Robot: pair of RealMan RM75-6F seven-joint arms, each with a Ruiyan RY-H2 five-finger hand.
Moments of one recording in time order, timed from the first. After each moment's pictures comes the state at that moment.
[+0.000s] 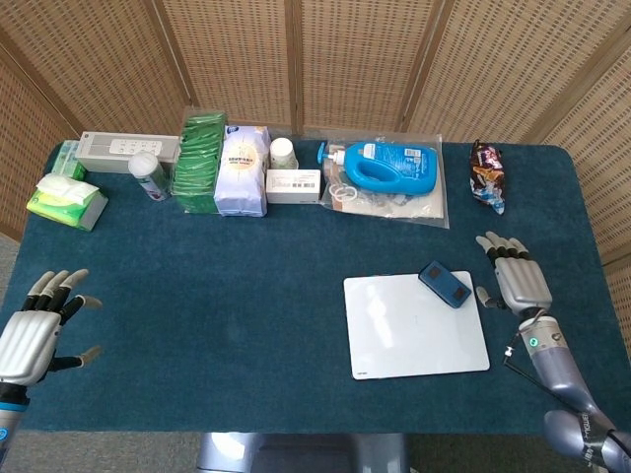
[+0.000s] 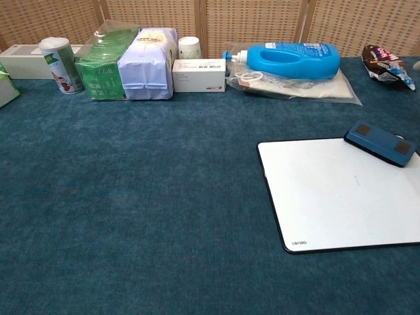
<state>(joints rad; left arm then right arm) -0.14 -1.01 -0.01 -1.84 1.51 1.40 0.07 0.52 -1.18 0.15 -1.59 -0.97 0.98 -0.20</state>
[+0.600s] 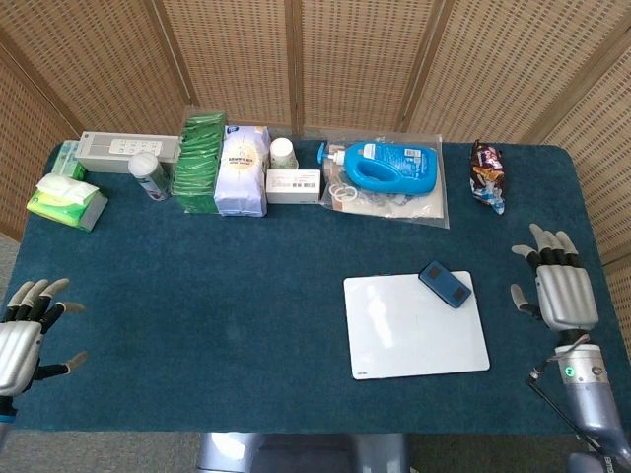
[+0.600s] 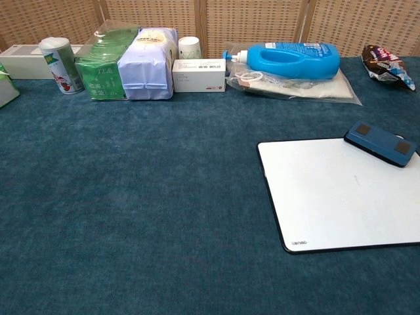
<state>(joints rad) -0.08 -1.06 0.01 -1.77 1.51 1.48 0.03 0.35 -1.15 0.11 -1.60 -1.21 1.34 -0.17</state>
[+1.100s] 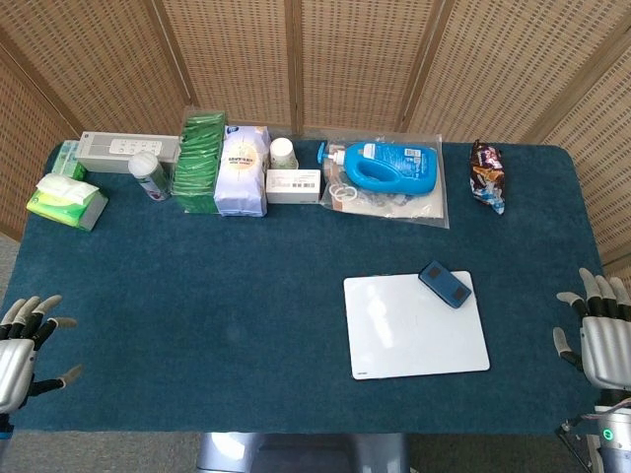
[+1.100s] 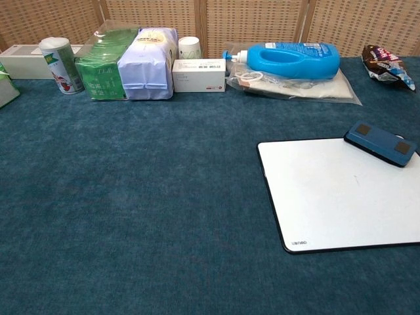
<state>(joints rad) -0.02 -1.14 0.04 -1.66 1.54 1.53 -0.03 0.13 -1.14 0.02 -1.61 -1.33 1.56 -0.20</state>
